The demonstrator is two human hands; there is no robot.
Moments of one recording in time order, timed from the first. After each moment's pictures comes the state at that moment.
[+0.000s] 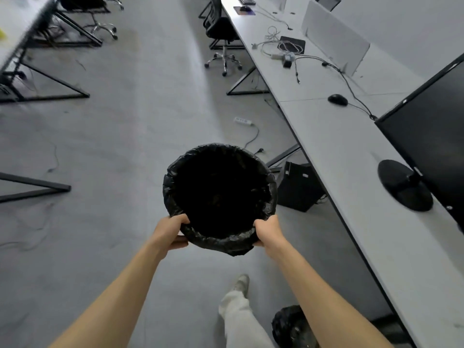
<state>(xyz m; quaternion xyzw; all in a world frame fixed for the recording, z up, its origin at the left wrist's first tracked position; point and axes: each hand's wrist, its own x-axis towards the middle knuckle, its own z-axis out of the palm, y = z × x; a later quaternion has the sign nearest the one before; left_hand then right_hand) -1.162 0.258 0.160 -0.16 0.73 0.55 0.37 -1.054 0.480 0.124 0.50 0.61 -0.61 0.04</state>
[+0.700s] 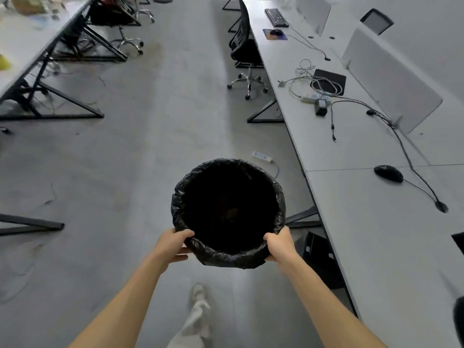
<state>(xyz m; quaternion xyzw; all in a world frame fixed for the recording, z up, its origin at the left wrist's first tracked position) -1.488 0.461 0.152 -0.17 0.75 0.53 0.37 -1.394 0.715 0.128 0.48 0.65 -0.57 0.11</state>
